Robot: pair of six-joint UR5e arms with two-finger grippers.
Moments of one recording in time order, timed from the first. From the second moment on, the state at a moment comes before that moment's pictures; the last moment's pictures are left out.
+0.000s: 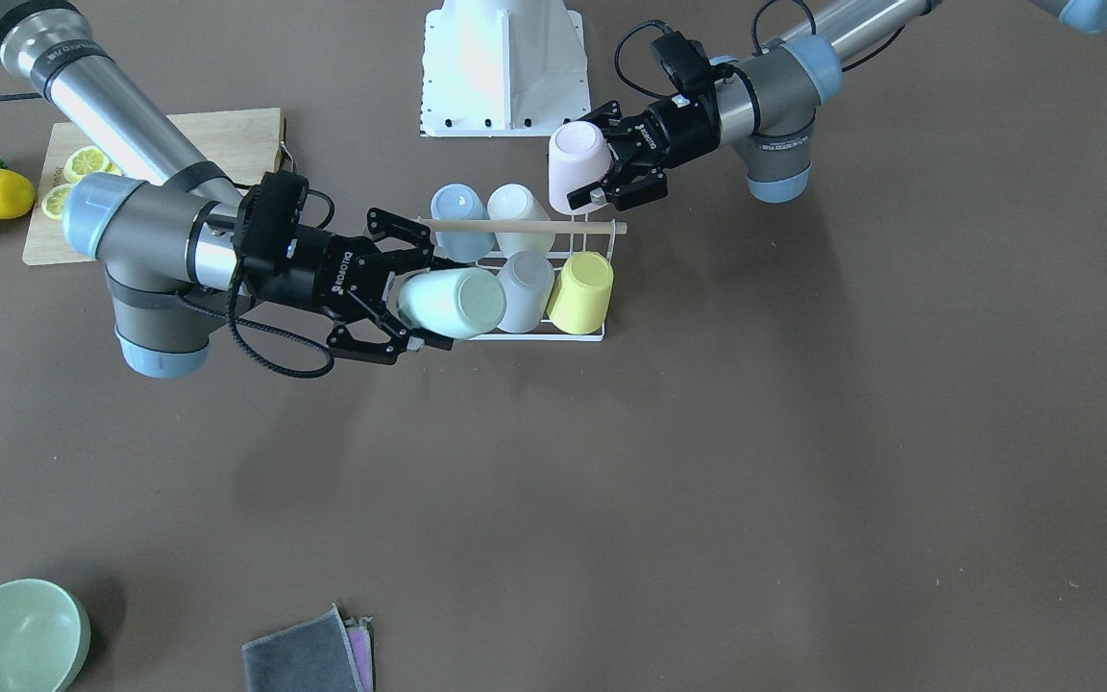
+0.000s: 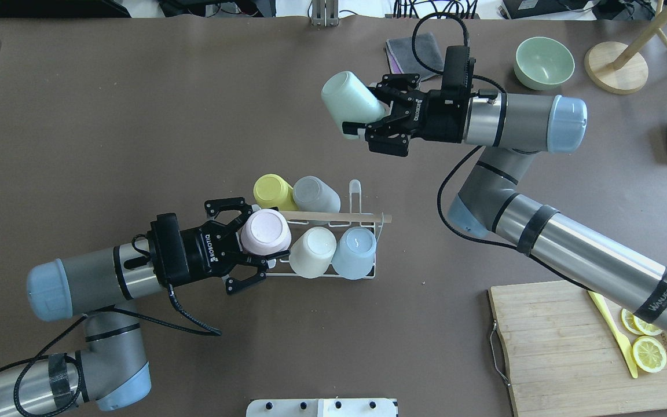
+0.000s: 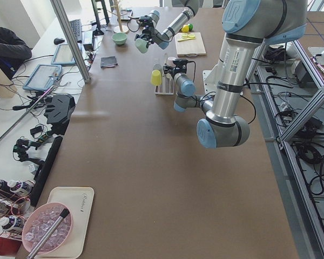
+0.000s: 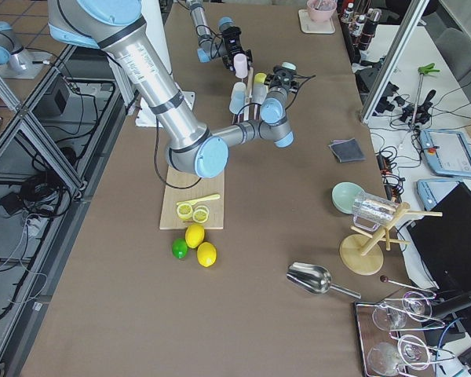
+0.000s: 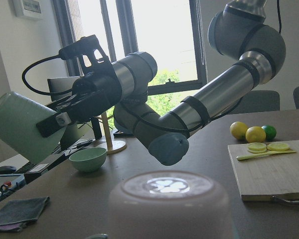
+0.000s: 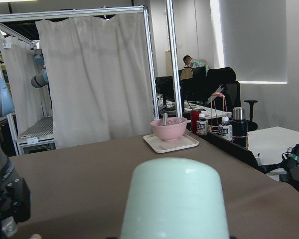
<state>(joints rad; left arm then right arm) -0.37 -1.93 -1.52 -3.38 -1.54 -0.09 0.71 -0.89 1.11 0.41 1.96 0.54</state>
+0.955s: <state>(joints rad) -0.35 -1.93 -1.52 -3.38 -1.54 -0.09 0.64 -0.98 1.17 0.42 1.97 0.45</state>
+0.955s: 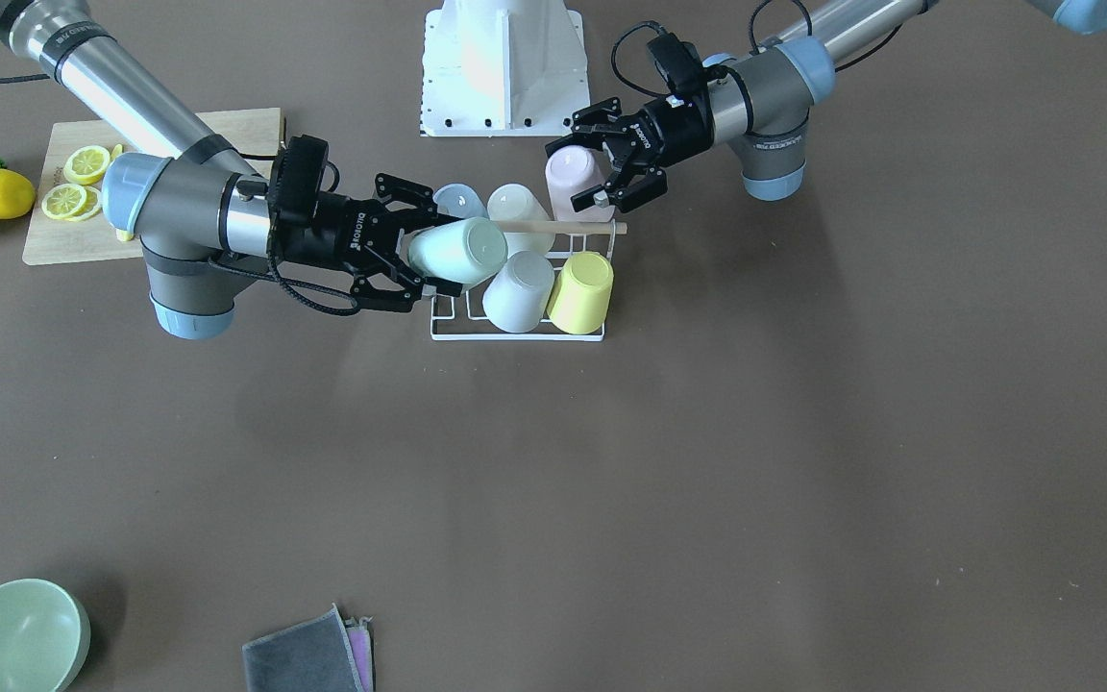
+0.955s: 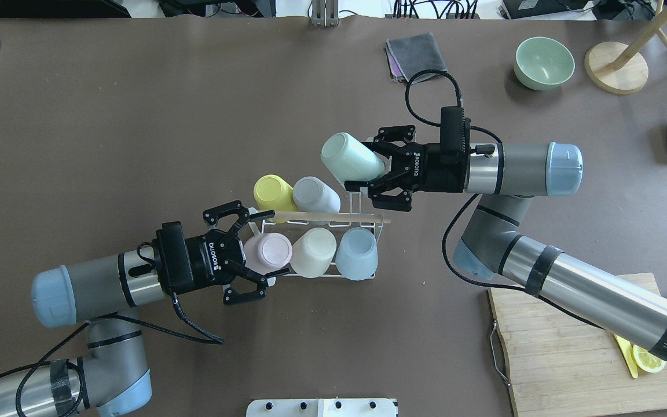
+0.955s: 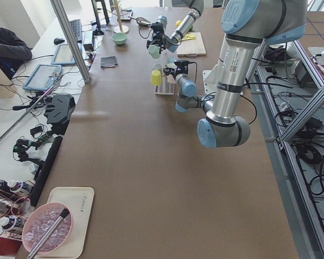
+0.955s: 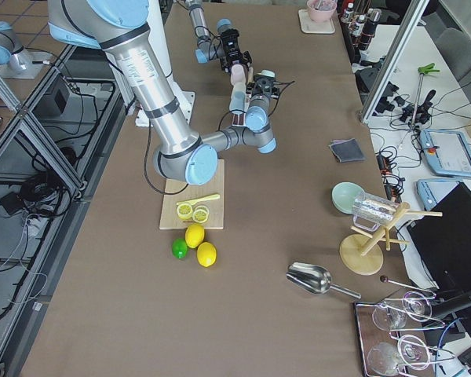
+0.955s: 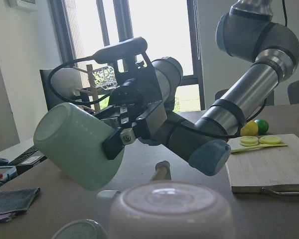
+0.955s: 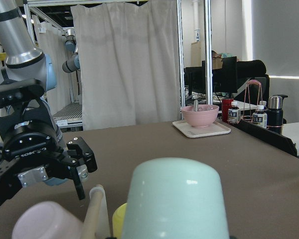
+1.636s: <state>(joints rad) -0.35 -1.93 -1.52 -3.38 -1.53 -0.10 0.63 -0.99 1.16 0.42 1.97 0.45</state>
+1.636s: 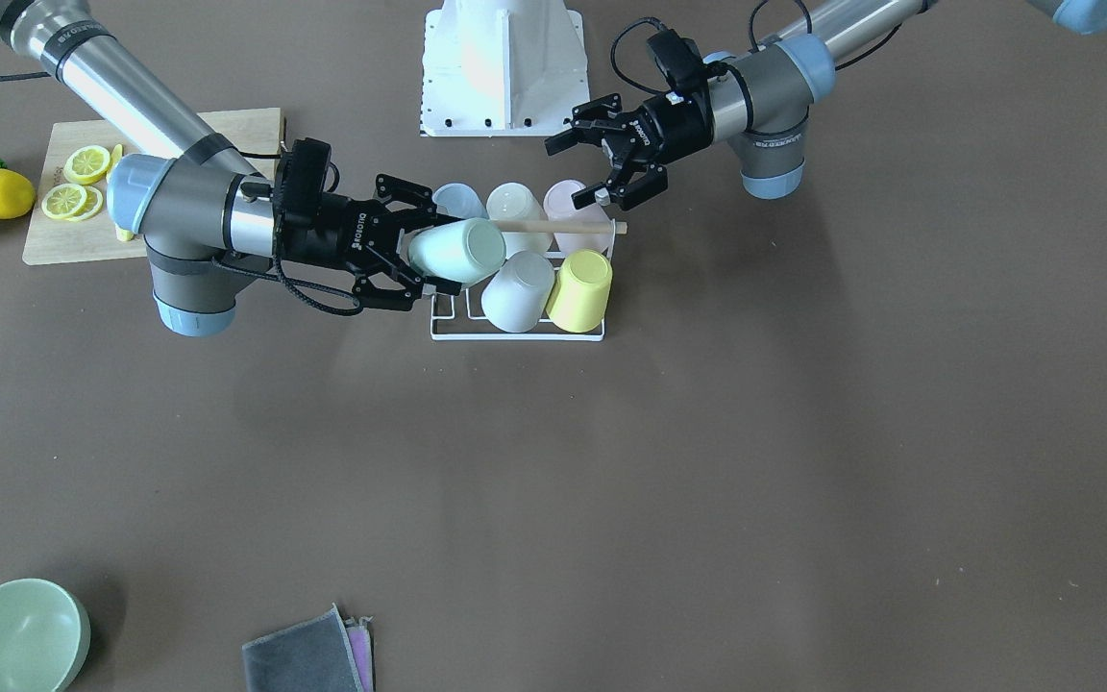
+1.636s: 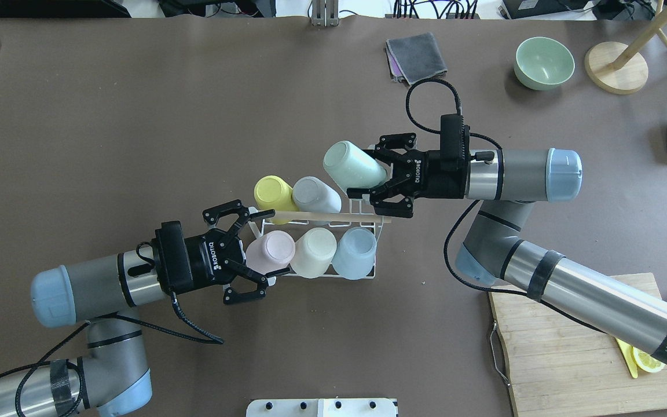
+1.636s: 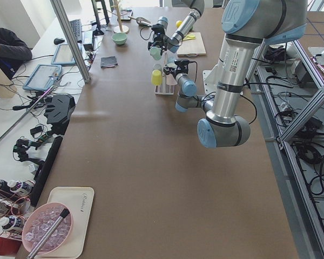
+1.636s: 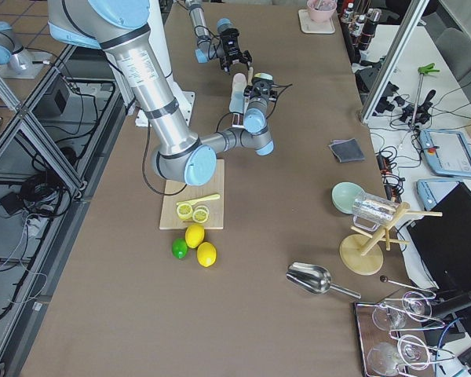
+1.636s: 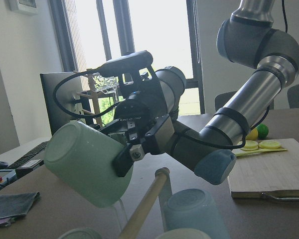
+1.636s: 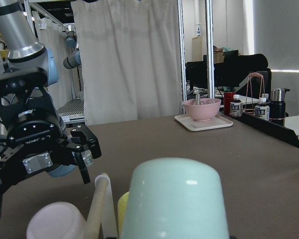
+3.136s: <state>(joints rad) -0.43 -1.71 -1.86 -2.92 -1.54 -0.09 0.64 -0.99 1.15 0.43 1.98 0.46</state>
